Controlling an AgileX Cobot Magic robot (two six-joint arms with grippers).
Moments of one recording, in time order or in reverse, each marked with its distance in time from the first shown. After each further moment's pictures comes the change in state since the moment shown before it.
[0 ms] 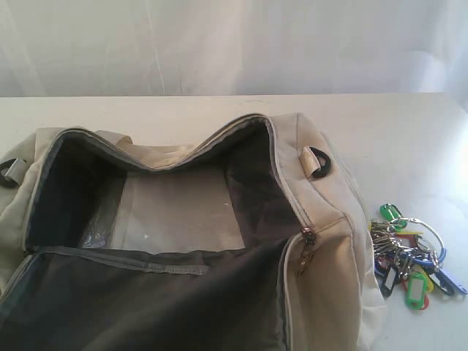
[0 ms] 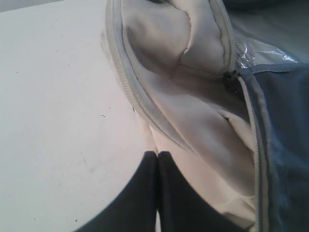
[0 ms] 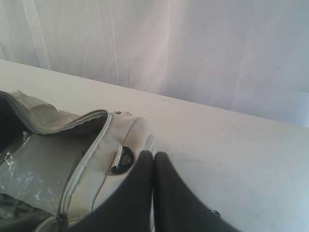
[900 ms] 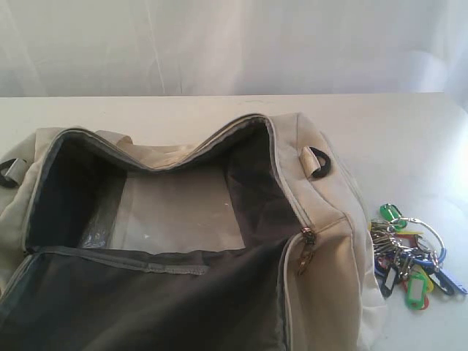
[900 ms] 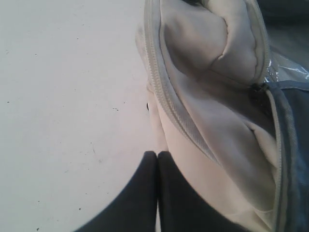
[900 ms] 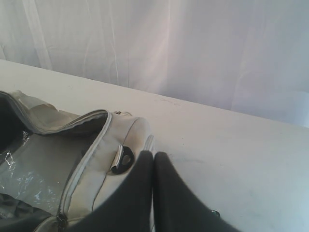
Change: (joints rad) left arm 0.062 0.000 0.000 0.008 -0.003 -0.111; right arm 0.000 0.000 0.000 0.000 0.000 0.000
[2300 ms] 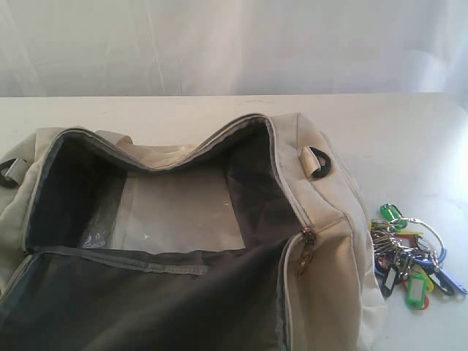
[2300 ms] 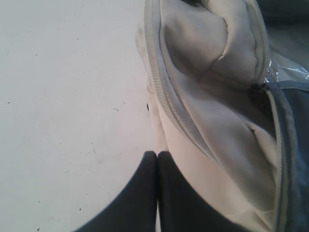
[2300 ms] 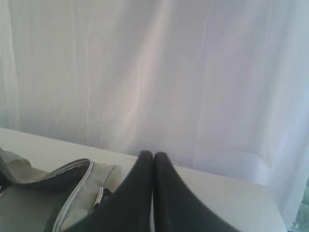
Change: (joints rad) left arm 0.000 0.000 0.000 0.002 -0.002 0.002; right arm -0.143 -0.380 0.000 0.013 0.062 0.000
